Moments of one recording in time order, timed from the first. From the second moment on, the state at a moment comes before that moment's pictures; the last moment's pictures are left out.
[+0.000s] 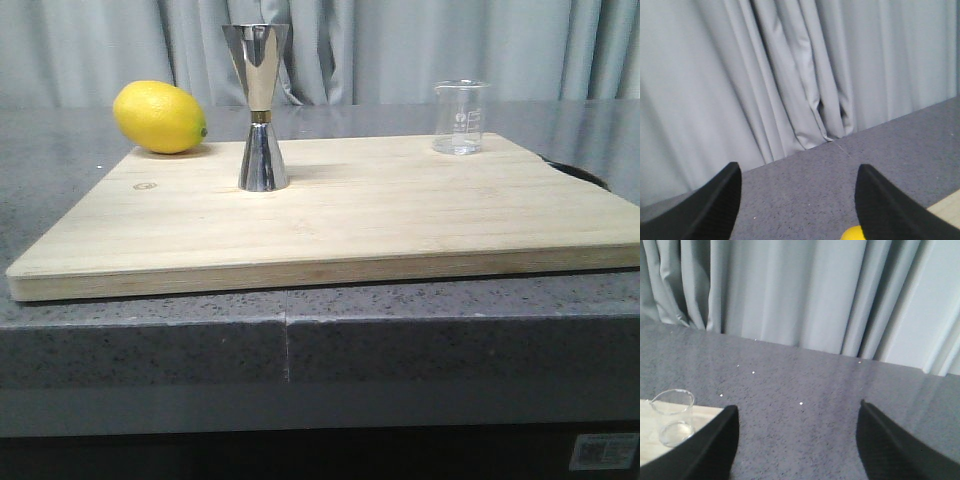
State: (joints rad) left arm 0.01 1.02 -1.00 -1.40 0.38 1.57; right arm -0.19 0.78 -0.65 -1.57 -0.21 1.37
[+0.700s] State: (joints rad) left arm 0.01 0.51 -0.45 -1.53 0.19 1.57; right arm -0.19 0.55 -0.52 -1.61 -0.30 1.42
